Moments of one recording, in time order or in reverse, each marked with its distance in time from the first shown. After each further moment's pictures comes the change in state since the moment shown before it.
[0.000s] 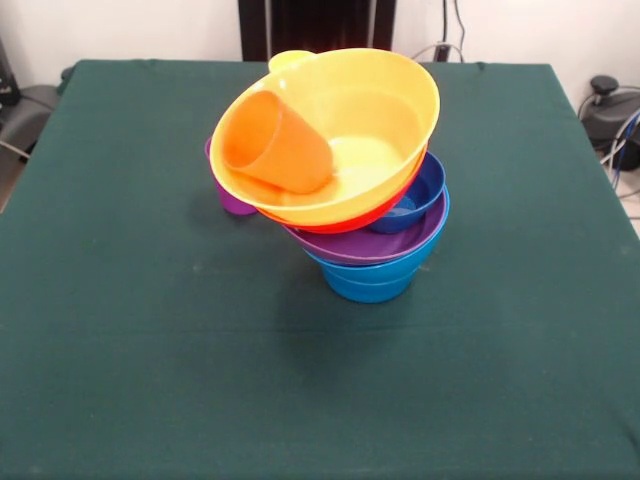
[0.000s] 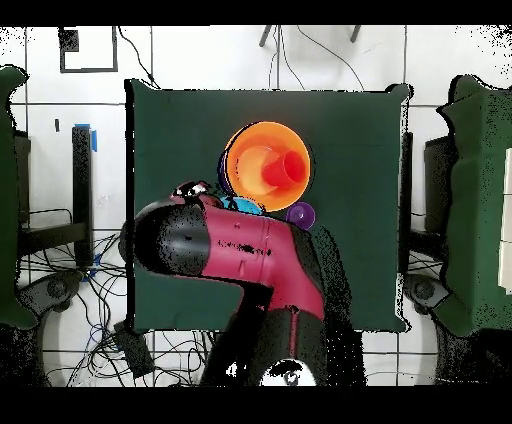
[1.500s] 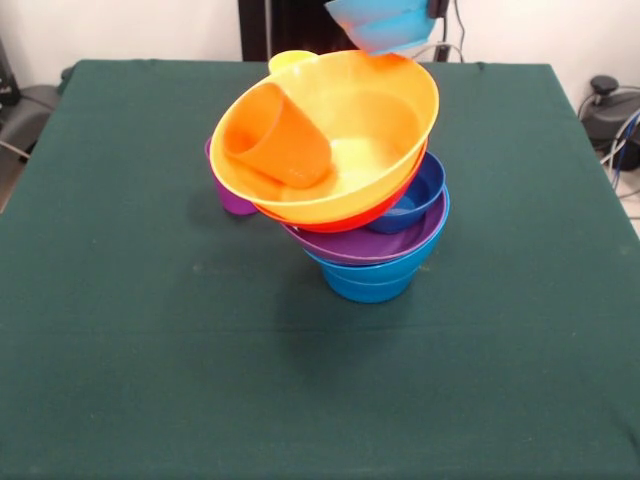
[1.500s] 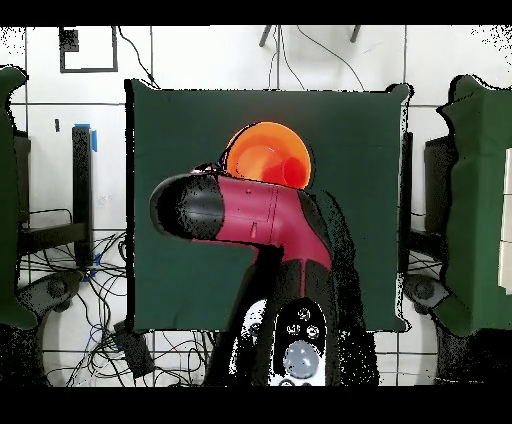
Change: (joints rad) arm -0.054 0.105 0.061 -0.091 -0.052 0.000 0.000
